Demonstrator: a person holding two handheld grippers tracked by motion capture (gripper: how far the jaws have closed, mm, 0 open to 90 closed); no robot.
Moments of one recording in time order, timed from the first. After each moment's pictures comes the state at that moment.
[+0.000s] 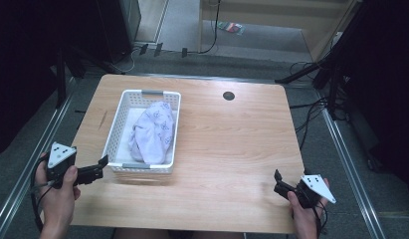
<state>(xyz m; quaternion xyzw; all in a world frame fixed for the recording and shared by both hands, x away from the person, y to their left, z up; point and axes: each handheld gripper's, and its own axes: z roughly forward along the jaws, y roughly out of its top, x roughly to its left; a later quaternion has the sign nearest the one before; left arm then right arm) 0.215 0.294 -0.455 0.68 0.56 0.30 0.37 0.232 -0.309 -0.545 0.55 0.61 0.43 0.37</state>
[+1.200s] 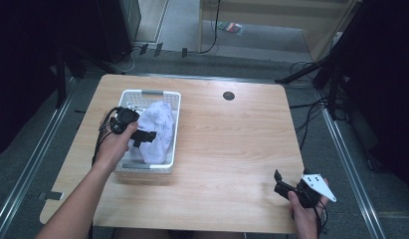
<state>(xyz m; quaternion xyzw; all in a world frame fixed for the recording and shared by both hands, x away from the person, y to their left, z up) 0.367 0.207 -0.463 0.78 0.55 0.16 0.26 0.233 -0.311 -0.545 0.56 0.61 0.43 0.36</state>
